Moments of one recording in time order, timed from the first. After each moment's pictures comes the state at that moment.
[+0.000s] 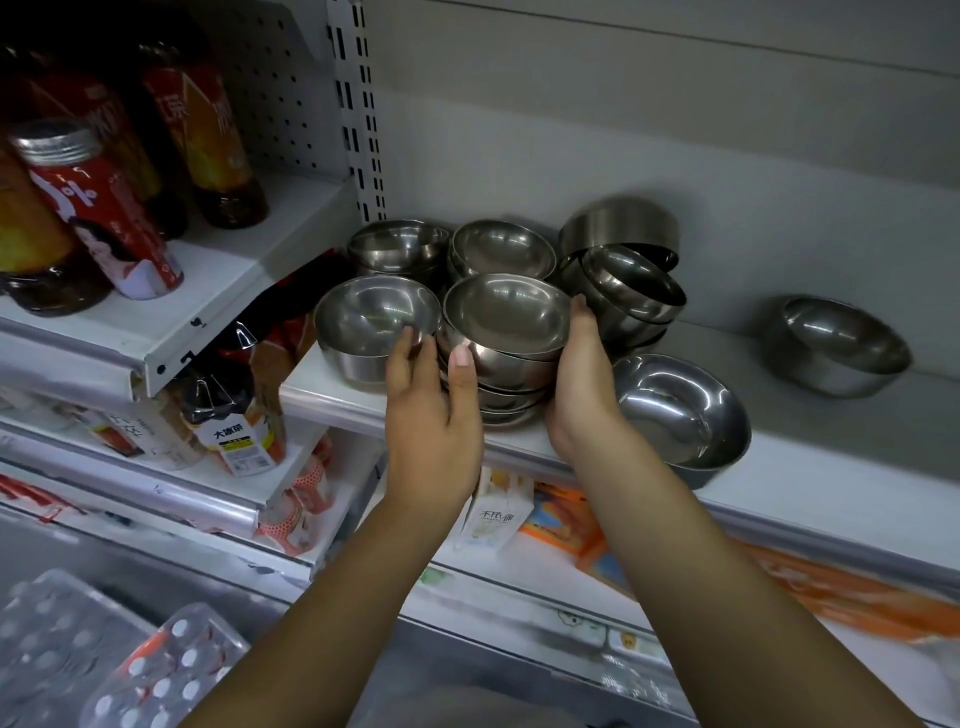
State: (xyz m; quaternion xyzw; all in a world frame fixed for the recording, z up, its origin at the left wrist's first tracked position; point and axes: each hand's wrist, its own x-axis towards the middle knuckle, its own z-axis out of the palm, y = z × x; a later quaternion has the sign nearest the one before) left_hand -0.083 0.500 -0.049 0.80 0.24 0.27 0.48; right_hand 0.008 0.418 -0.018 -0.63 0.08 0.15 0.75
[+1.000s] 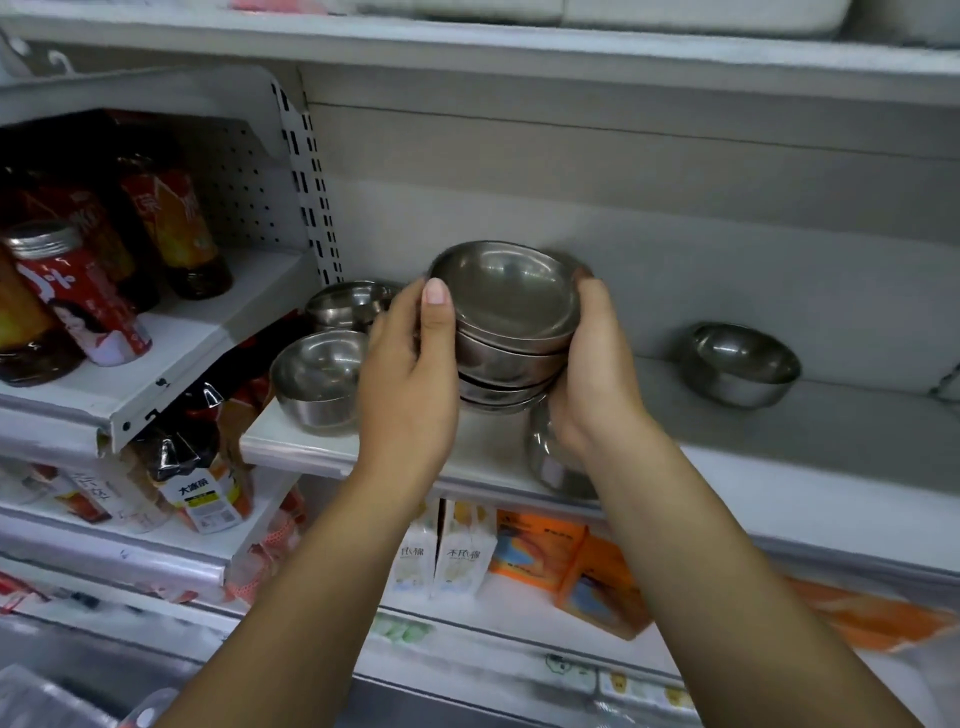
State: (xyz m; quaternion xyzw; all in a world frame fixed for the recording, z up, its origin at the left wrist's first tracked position) left_hand -0.073 0.462 0.039 0.74 0.15 0.36 0.55; right_hand -0.004 0.353 0.059 -0.56 -0.03 0.11 0.82
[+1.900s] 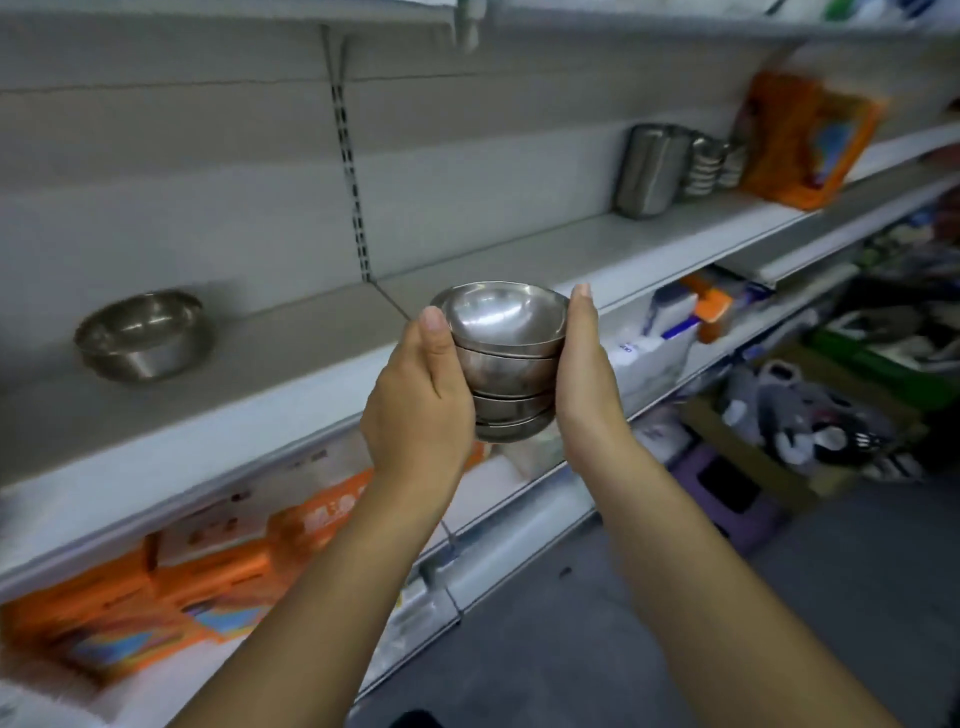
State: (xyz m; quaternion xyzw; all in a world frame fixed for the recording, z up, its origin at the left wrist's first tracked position) left_hand -0.092 -0.038 0.020 0.83 -0.10 0.13 0.54; right_hand -0.114 -0.157 0.034 -0.64 0.27 -0.18 0.69
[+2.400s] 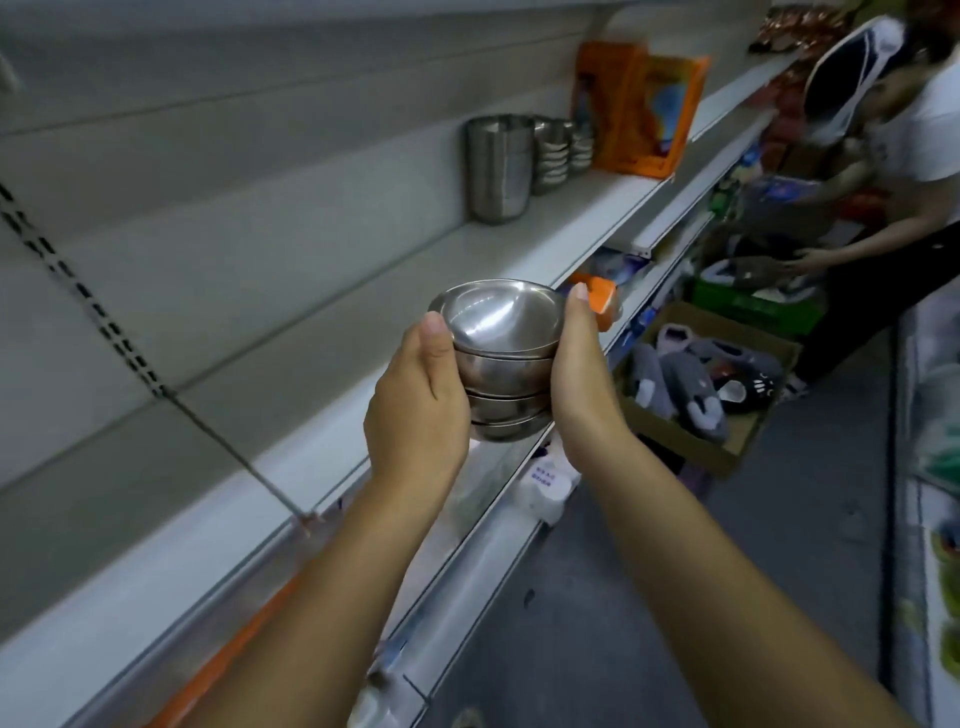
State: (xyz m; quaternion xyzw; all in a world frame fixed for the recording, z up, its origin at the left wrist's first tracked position) left_hand 0.000 -0.228 0.012 0.81 -0.25 0.01 0.53; right_hand -0.052 -0.348 0.005 -0.59 0.37 -0.30 0.65
